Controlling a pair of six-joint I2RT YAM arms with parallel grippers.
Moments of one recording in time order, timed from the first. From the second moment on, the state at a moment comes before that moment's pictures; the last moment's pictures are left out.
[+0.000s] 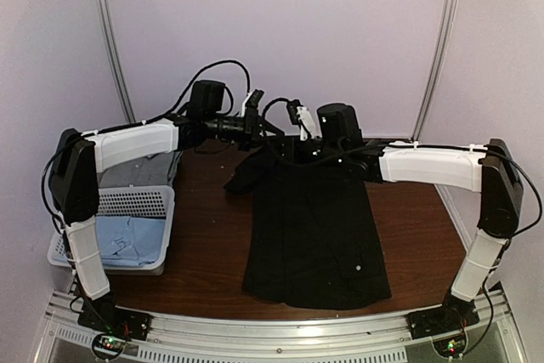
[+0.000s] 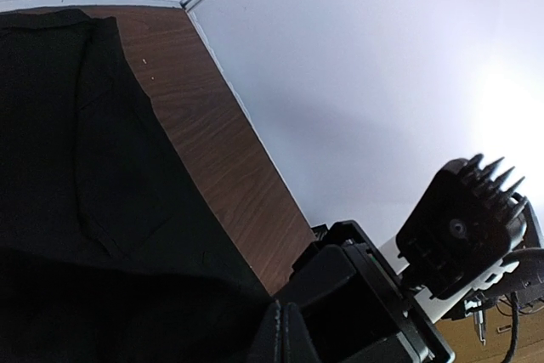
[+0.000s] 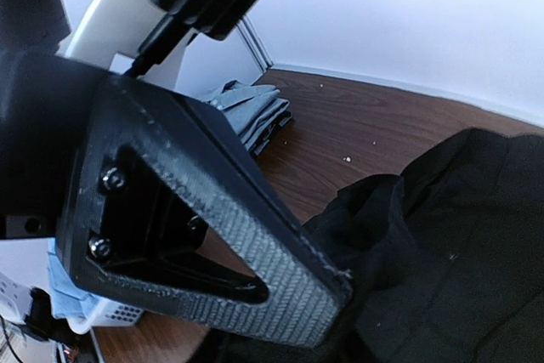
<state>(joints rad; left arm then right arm) -0.61 1.92 1.59 -0.01 0.81 -0.76 0.78 1.76 1.34 0.10 -0.15 0.41</state>
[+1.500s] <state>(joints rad) -0.89 1.47 0.78 -0.29 0.41 -0.73 0.72 1.65 1.59 -0.08 0.05 0.23</state>
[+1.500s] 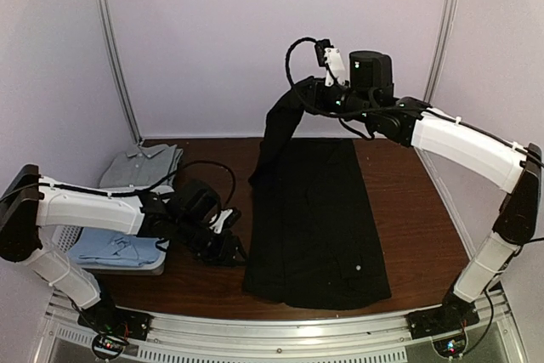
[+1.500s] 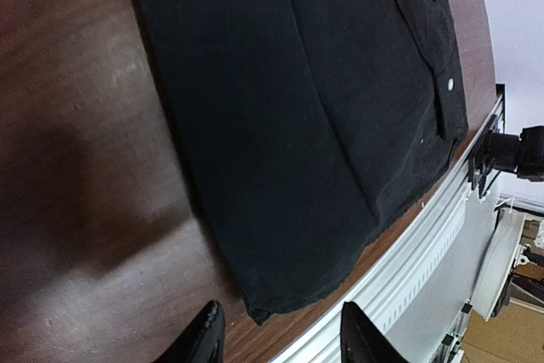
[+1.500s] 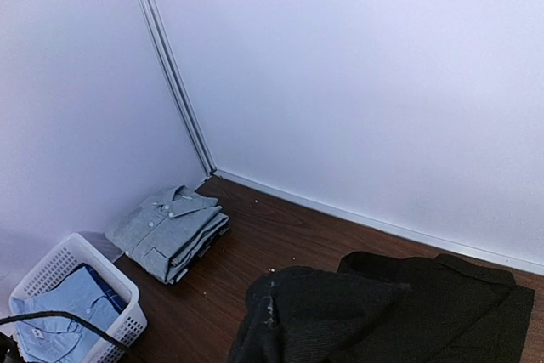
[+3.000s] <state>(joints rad) -0.99 1.52 0.89 -0.38 0.27 -0.69 0.63 1.60 1.60 -0.06 0.22 0.14</state>
